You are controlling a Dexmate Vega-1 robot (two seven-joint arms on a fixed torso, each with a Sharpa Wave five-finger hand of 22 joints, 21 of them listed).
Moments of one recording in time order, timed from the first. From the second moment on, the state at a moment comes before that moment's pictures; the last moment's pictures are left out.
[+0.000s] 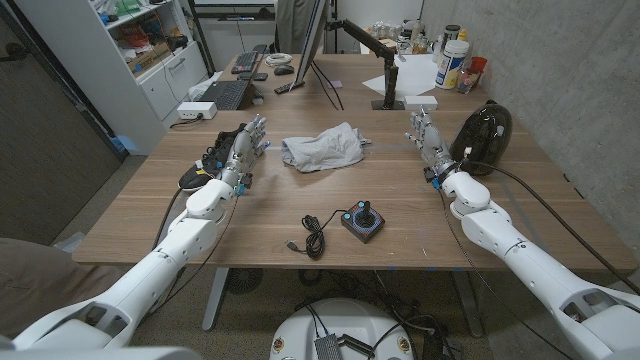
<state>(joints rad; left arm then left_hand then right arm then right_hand) 0.86 0.55 0.35 -1.34 -0.65 -0.30 -0.05 0.11 0.01 0.36 -0.12 0.18 0.05 -0.09 0.19 0.18 -0.16 0.01 0.21 0.19 -0.15 0.07 0.18 0.18 -0.07 0.21 0.19 0.17 -0.80 -0.53 -0.42 -1.31 0.49 0.35 -0.02 0.05 -0.06 0.12 0.12 0.24 -0.04 -0.02 0.19 0.18 -0.08 0.01 0.19 0.19 -0.16 -0.03 0.19 0.20 0.02 0.03 0.33 0.17</state>
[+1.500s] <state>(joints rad) 0.89 0.57 0.34 -1.36 -0.65 -0.32 -0.05 0.11 0.01 0.37 -0.12 0.18 0.05 -0.09 0.19 0.18 -0.16 0.01 0.21 0.19 -0.16 0.08 0.18 0.18 -0.08 0.21 0.18 0.17 -0.70 -0.64 -0.53 -1.38 0.05 0.34 -0.10 0.07 -0.06 0.12 0.10 0.24 -0.03 -0.03 0.20 0.18 -0.08 0.00 0.20 0.19 -0.17 -0.03 0.19 0.20 0.00 0.04 0.28 0.17</state>
